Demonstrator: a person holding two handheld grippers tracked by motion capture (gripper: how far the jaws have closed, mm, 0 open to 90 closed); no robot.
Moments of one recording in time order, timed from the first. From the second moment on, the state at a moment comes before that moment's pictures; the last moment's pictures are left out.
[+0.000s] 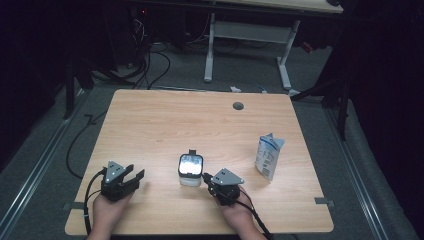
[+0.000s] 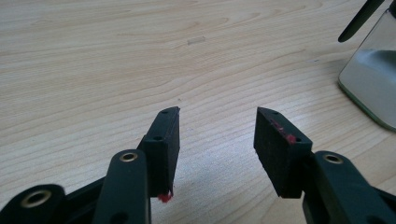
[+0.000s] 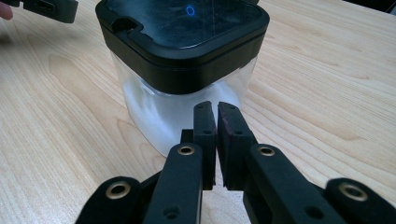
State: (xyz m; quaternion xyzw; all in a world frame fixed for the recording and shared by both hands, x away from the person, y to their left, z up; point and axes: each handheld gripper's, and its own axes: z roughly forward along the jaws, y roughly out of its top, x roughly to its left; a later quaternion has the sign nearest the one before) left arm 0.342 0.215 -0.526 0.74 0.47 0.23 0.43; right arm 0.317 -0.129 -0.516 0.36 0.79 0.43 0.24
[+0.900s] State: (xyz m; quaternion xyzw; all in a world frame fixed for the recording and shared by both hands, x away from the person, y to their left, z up) left arm 0.357 0.192 -0.525 0.75 0.44 0.22 0.44; right arm 0.306 -0.229 -0.506 0.46 0.73 0.43 0.28
